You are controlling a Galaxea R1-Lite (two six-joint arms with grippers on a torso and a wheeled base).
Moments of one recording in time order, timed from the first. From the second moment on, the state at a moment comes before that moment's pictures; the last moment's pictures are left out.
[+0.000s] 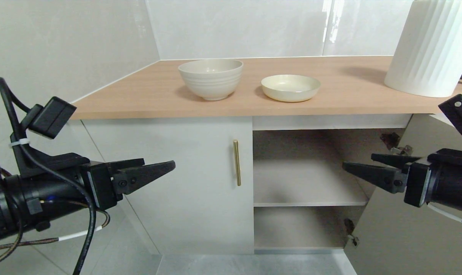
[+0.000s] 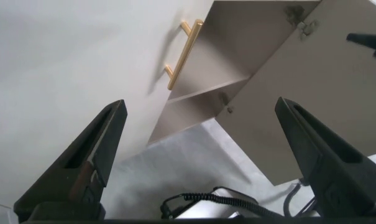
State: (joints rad) left arm -0.34 1.24 -0.67 -0.33 -0.32 -0.28; right arm 0.51 1.25 -0.66 -0.39 0.10 0.20
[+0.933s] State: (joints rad) left arm -0.34 1.26 -0.67 -0.33 -0.33 -0.28; right arm 0.51 1.27 -0.65 -0.39 0.11 0.20
